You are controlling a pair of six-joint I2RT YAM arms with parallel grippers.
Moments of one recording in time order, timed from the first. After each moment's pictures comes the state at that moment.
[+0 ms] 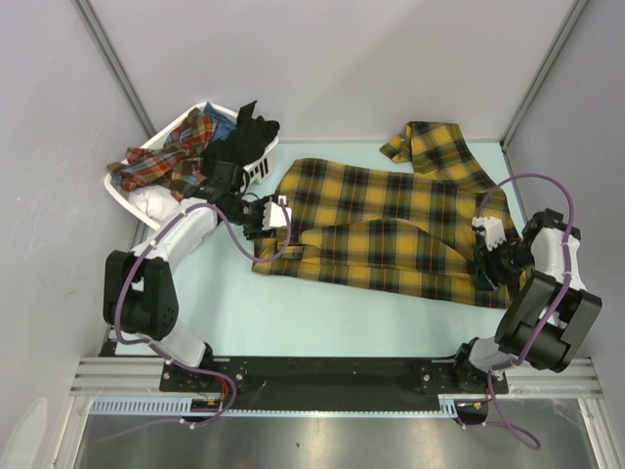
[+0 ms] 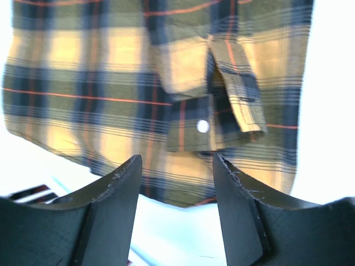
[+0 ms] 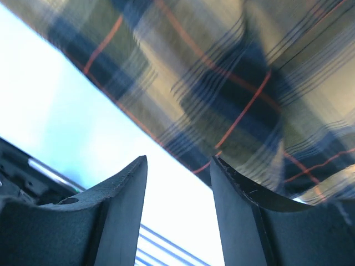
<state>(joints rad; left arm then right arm) -0.23 1.60 1.23 -0.71 0.72 1.39 -0.50 1.43 1.00 -1.06 -0.45 -1.04</state>
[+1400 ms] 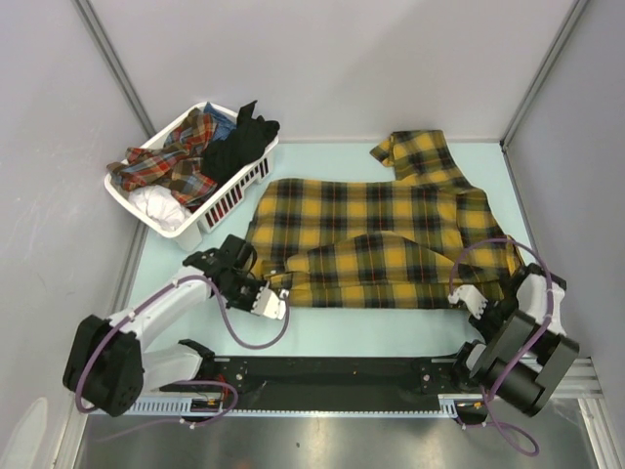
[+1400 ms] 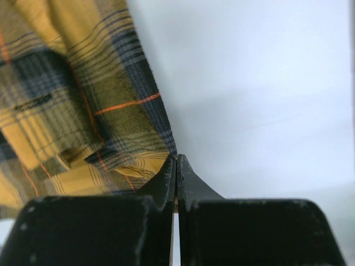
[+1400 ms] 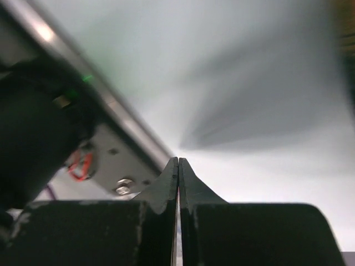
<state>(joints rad) -0.44 1.18 0.67 -0.83 0.40 1.45 -0.62 1.18 0.60 -1.17 -0.13 -1.59</state>
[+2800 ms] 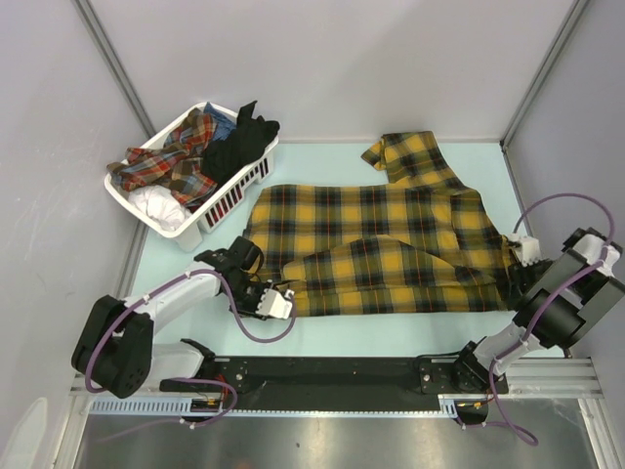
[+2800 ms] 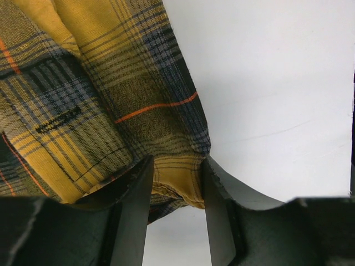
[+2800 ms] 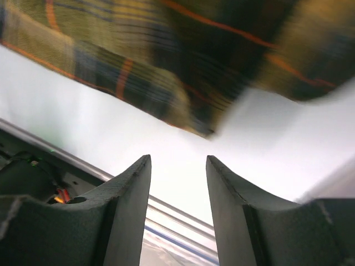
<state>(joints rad) -0.48 1.27 0.64 -0.80 0.37 1.40 -0.80 1.62 1.03 -1.14 -0.33 -1.21</state>
